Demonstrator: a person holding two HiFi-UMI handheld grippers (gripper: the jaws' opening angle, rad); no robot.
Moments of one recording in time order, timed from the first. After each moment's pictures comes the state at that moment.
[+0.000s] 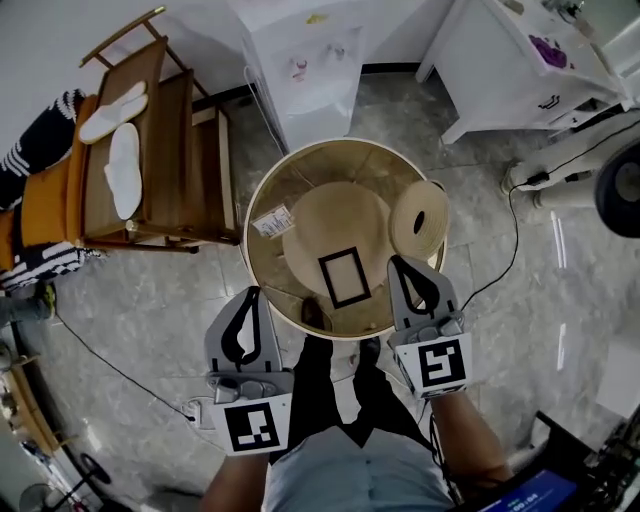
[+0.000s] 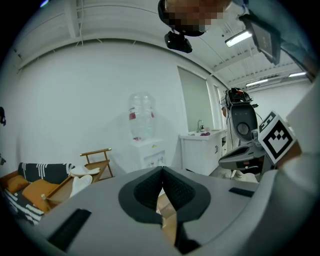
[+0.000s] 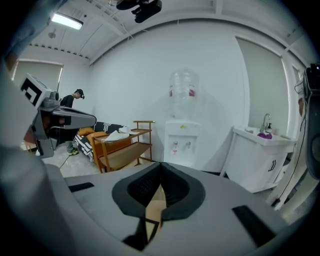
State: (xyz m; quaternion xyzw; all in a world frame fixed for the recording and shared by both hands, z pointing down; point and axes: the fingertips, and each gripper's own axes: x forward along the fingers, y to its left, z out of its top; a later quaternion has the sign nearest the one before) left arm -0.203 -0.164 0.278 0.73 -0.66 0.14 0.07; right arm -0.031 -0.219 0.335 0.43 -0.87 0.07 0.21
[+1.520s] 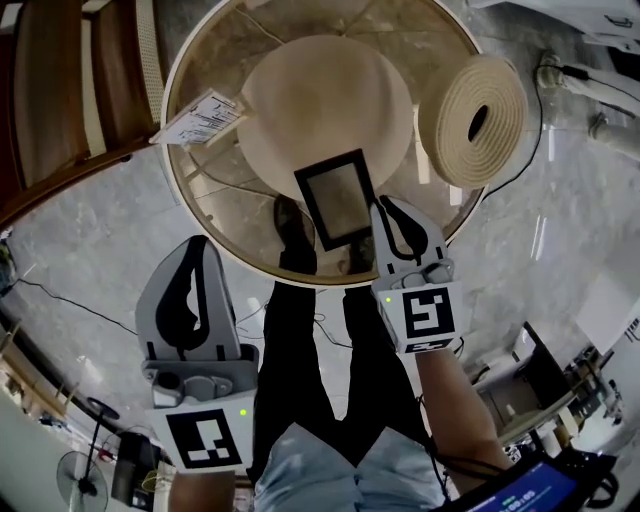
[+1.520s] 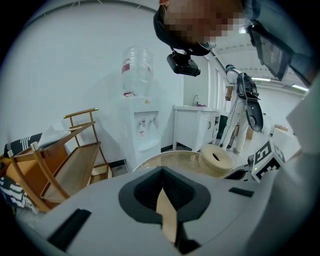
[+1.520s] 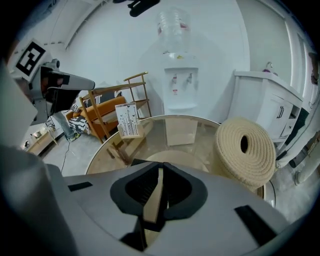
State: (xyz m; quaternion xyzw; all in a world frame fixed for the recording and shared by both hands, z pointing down) left arm -0.215 -0.199 0.517 0.75 -0.59 0.23 0.18; right arm -0.027 -0.194 0.649 0.43 -0.80 0.24 0.34
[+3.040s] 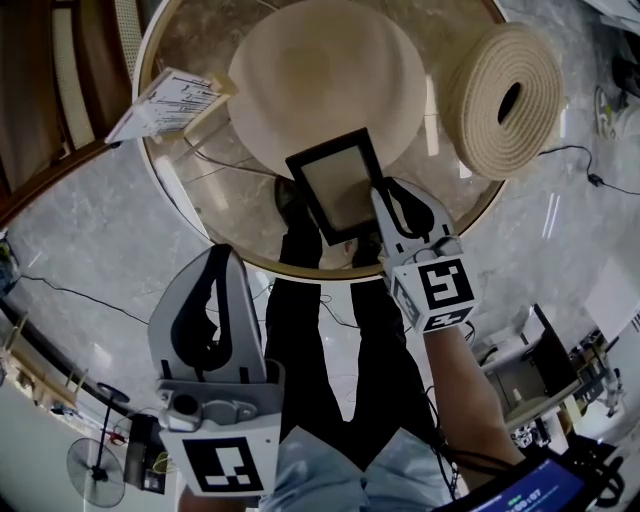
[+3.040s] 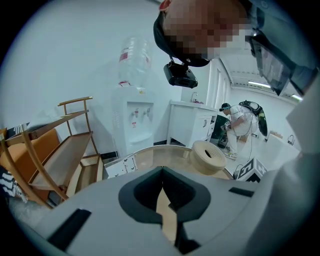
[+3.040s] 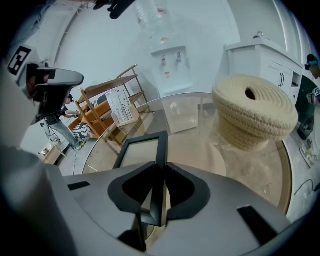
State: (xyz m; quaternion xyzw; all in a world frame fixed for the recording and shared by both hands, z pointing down) left arm -0.177 -0.192 0.552 0.76 -0.57 0.22 0.22; right arm -0.010 -0.171 0.728 0.40 -0.79 0.33 0.33
